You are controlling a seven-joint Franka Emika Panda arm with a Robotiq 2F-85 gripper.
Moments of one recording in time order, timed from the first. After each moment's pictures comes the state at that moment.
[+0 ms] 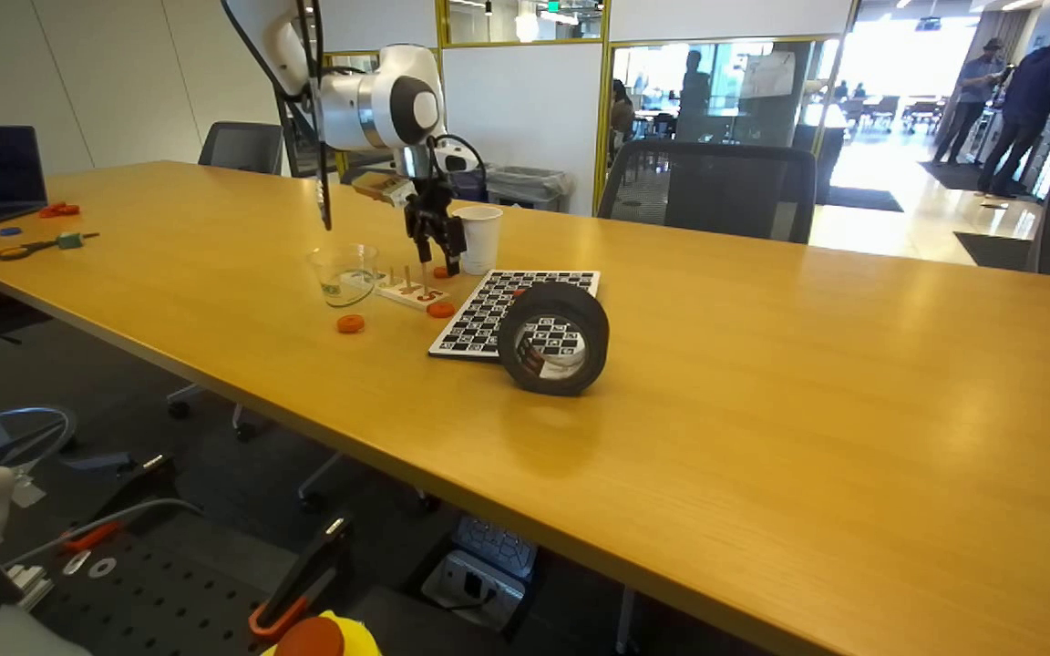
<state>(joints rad) 0.19 0.67 -0.07 -1.65 -0.04 2.39 0.61</state>
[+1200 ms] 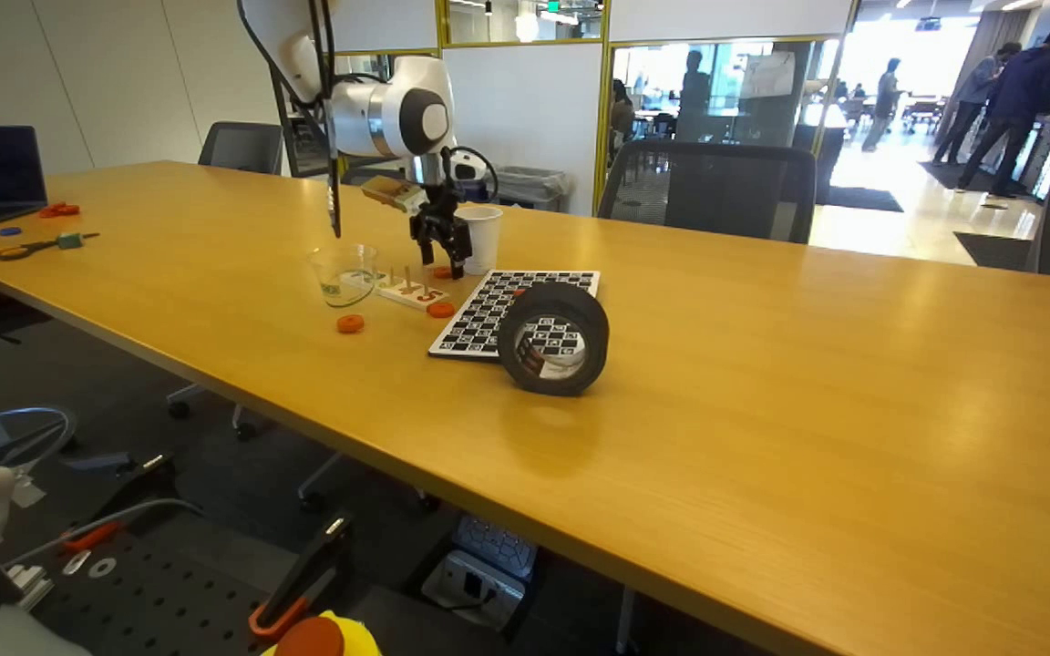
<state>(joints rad) 0.16 0.73 -0.06 -1.58 0.02 2.39 0.51</state>
